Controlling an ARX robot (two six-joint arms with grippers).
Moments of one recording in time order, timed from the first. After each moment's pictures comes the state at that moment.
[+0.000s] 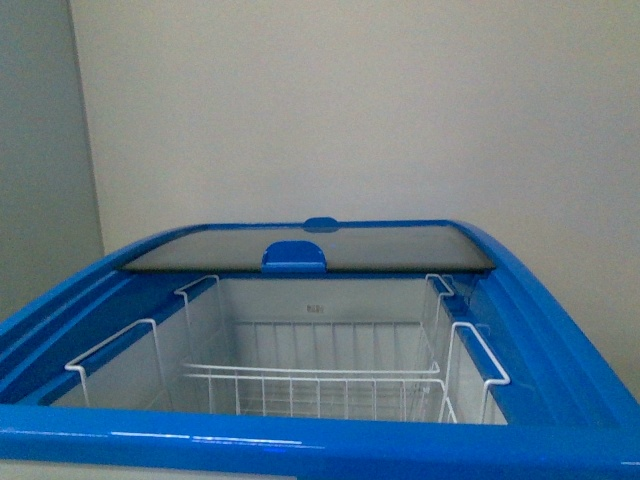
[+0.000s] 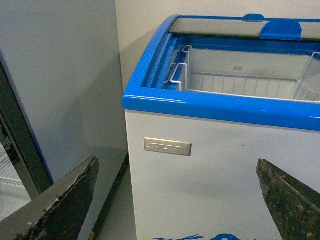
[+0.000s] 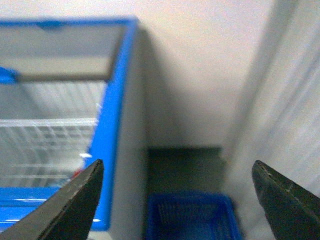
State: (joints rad) left arm 0.00 0.01 0.01 0.00 0.00 0.00; right arm 0.02 0.68 0.79 -0.25 0.16 0.04
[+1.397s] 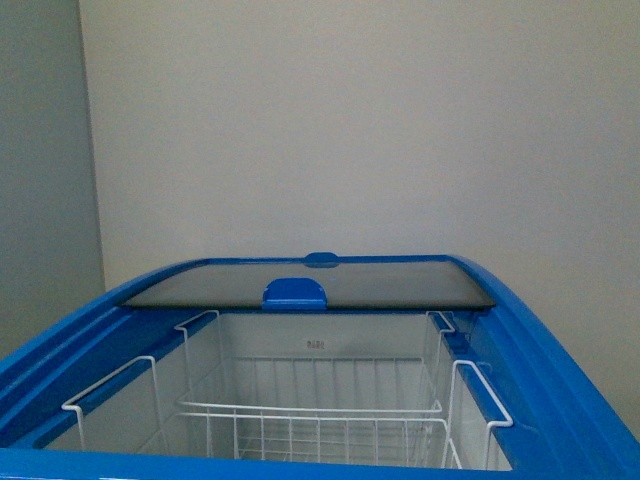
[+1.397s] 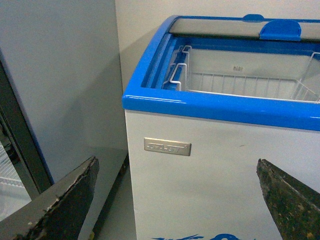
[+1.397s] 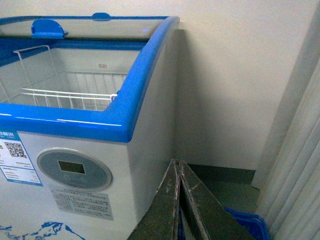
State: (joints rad) left arm 0.00 0.01 0.01 0.00 0.00 0.00; right arm 0.00 0.05 0.05 -0.01 0.00 0.00
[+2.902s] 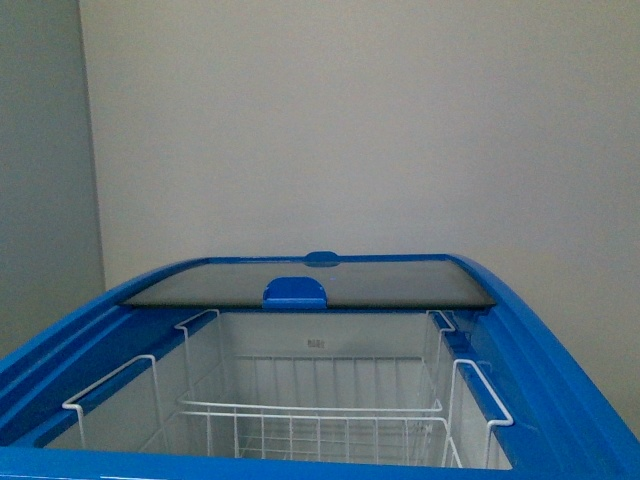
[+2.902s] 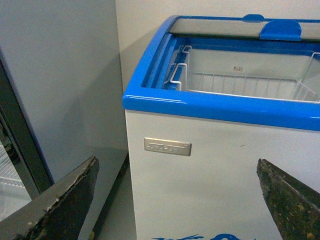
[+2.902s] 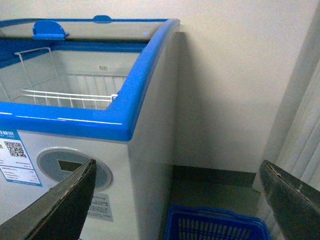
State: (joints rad) left arm 0.00 0.01 0.01 0.00 0.00 0.00; right arm 0.00 0.01 0.02 0.00 0.00 0.00
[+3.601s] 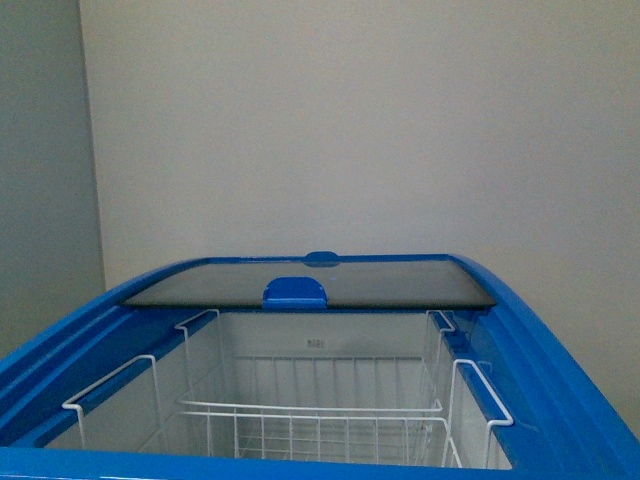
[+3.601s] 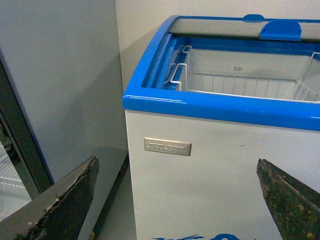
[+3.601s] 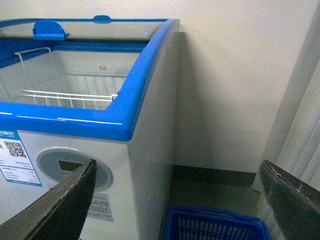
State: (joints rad) left arm 0.00 0.01 0.01 0.00 0.00 0.00; right arm 0.00 0.01 0.02 0.00 0.00 0.00
